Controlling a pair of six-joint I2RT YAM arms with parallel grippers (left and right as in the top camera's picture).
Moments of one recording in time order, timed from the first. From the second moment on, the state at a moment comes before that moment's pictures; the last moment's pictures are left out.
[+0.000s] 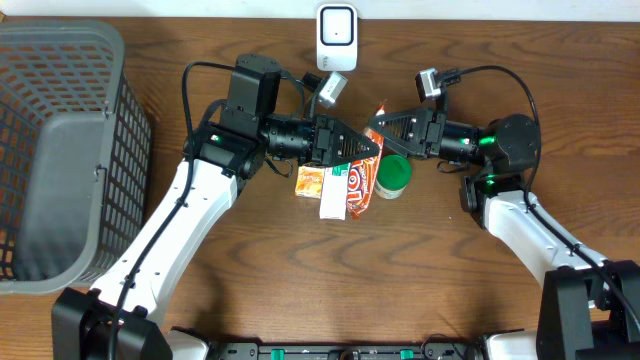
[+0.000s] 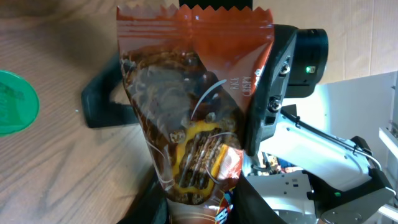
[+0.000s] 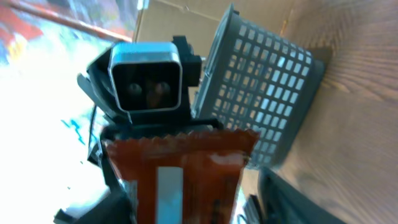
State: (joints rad) left arm -0.38 1.53 1.25 -0.34 1.19 -0.65; right arm 0.15 1.57 0.79 1.07 -1.24 1.52
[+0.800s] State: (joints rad) left arm -0.38 1.53 1.25 -0.34 1.18 -0.67; right arm 0.12 1.57 0.79 1.03 -1.27 1.49
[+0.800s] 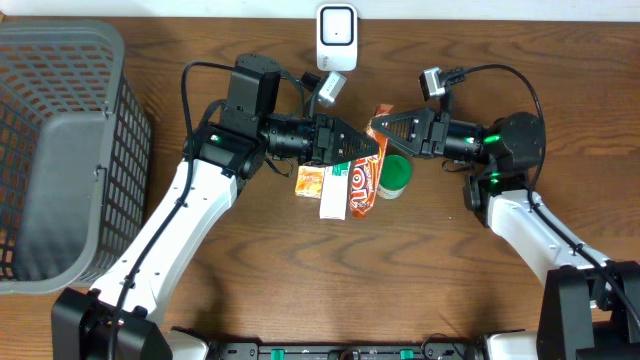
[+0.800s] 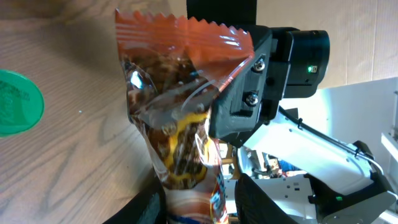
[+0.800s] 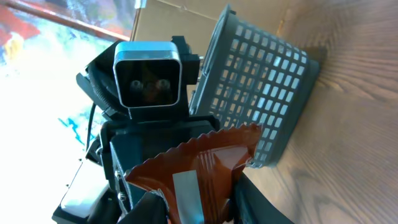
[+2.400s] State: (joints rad) left arm -0.36 1.32 1.32 -0.71 0.21 -0.43; right arm -0.37 1.27 0.79 0.88 -1.54 1.30
